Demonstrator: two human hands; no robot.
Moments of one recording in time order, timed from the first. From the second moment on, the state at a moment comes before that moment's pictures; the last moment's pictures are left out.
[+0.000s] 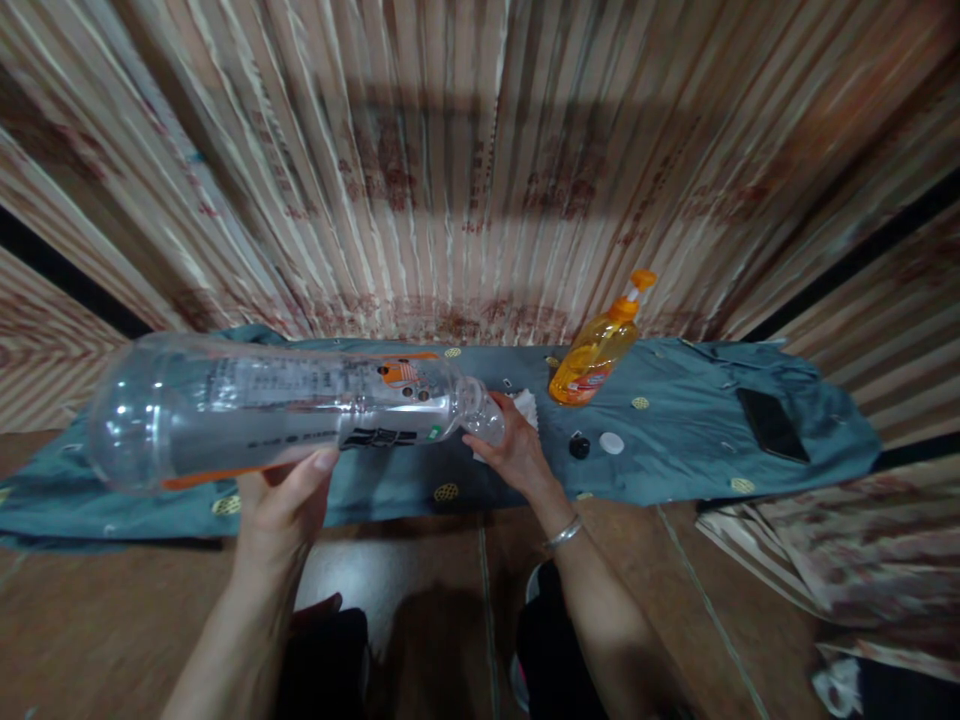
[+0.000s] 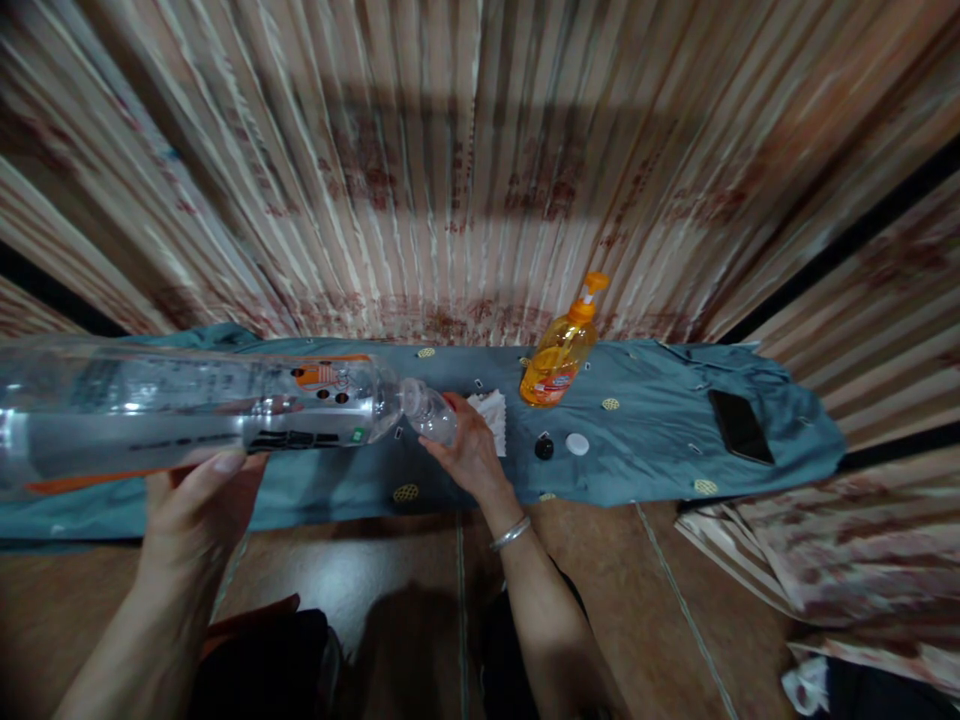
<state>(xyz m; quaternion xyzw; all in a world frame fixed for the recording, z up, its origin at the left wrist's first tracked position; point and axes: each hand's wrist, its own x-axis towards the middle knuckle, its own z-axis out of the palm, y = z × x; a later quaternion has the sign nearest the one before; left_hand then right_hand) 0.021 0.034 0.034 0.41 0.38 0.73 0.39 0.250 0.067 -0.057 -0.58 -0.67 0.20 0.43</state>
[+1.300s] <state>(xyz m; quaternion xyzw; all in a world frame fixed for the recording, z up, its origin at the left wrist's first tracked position) 0.014 0.035 0.031 0.40 0.37 0.74 0.39 0.251 0.066 -0.060 -0.56 -0.68 0.20 0.42</state>
